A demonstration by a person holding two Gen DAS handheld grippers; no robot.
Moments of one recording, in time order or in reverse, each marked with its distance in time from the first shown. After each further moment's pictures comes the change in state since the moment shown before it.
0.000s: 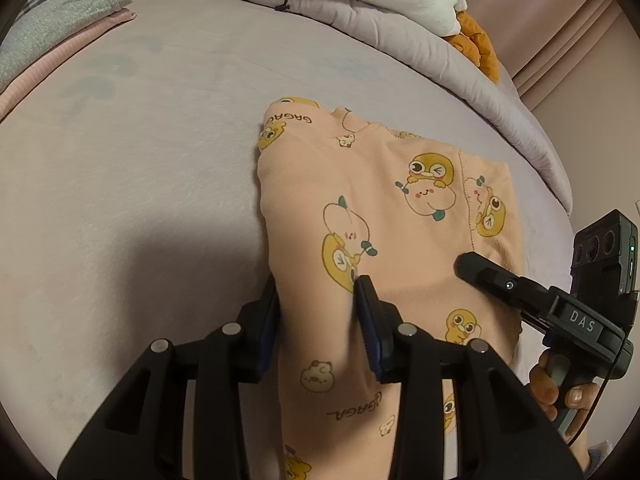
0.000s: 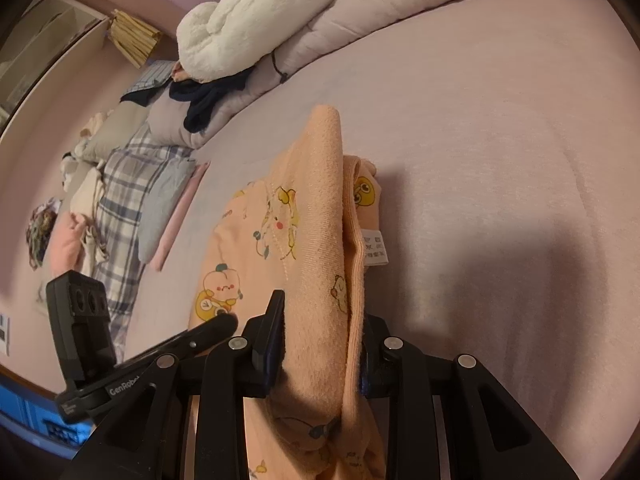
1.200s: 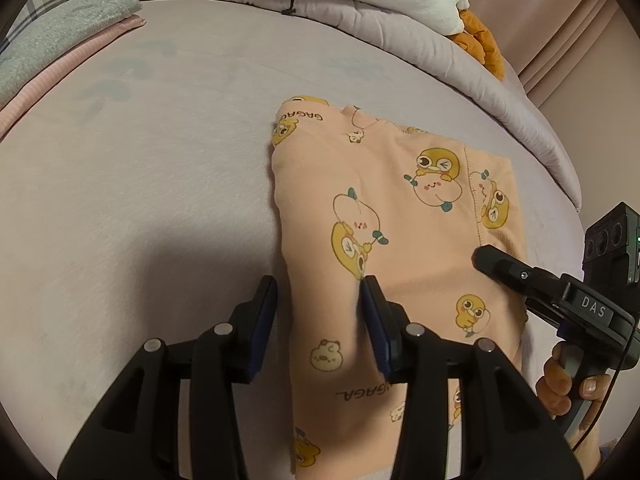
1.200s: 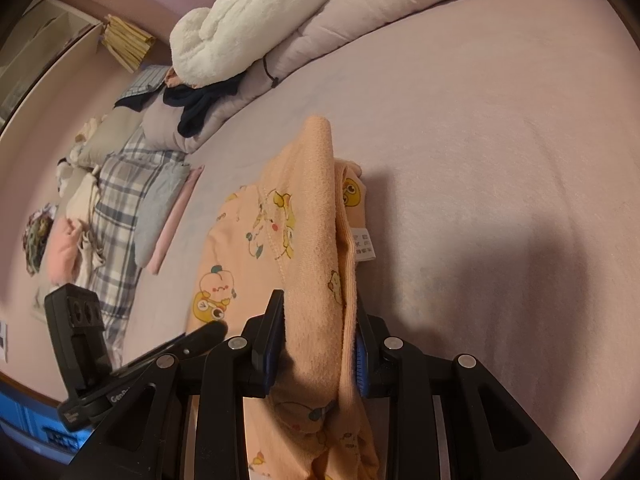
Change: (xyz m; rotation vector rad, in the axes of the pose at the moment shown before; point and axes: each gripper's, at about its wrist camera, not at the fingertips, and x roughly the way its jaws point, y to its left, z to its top) left arm -0.007 0.001 -0.005 0.017 -0.011 0.049; right arm -0.005 -0.005 0.001 0.016 -0.003 -0.012
